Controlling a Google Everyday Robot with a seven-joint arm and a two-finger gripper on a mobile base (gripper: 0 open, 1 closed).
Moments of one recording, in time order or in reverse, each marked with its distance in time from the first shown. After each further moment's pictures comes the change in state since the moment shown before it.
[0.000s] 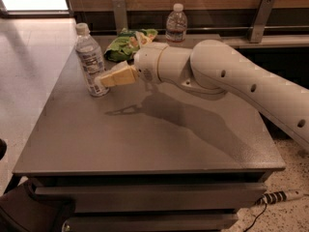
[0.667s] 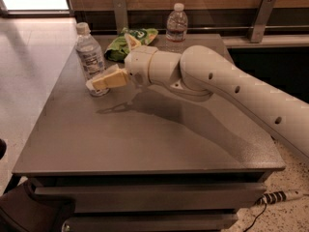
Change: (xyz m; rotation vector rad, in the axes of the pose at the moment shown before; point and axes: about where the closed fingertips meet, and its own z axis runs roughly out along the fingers) arm 0.005 0.012 0.031 -0.065 -0.072 -0.035
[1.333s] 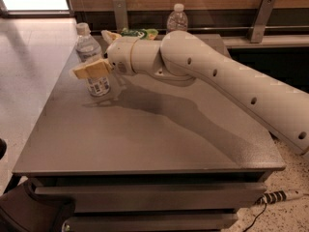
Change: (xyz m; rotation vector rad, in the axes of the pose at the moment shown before) arm -0.019 0.006 0.042 -0.071 0.021 0.021
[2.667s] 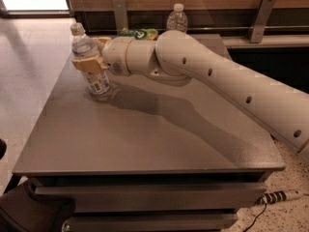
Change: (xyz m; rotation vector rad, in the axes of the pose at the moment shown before) arm -0.003 0.008 0.010 -0.020 -0.001 0.001
